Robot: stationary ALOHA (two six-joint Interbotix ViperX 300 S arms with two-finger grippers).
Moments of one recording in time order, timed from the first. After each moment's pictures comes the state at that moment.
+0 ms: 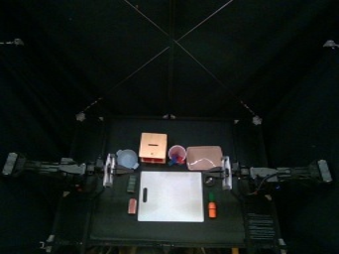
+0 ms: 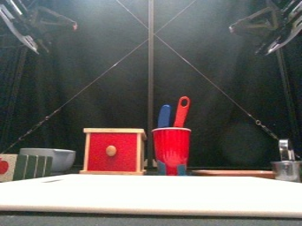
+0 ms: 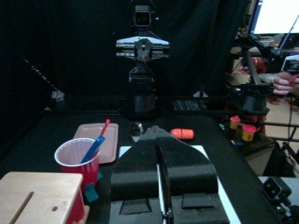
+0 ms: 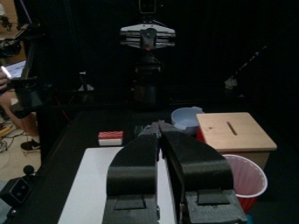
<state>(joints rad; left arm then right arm) 0.00 -0.96 1.19 0.00 -0.29 0.00 0.00 -0.97 1.17 0.00 -0.29 0.00</state>
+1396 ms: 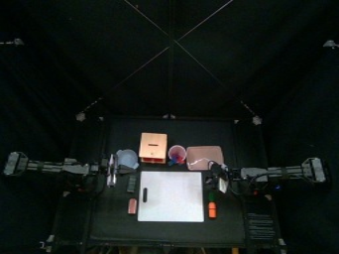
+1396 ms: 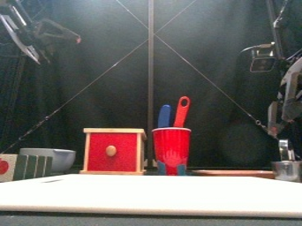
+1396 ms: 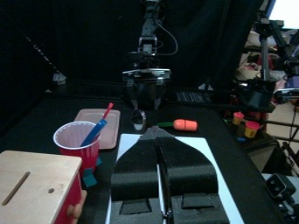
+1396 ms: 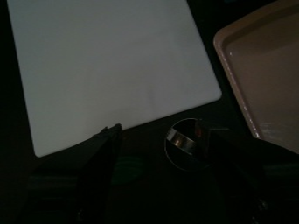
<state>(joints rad) 0.01 -0.88 1.22 -0.06 -0.35 0.00 -0.06 -0.75 1.22 0.04 0.33 0.22</state>
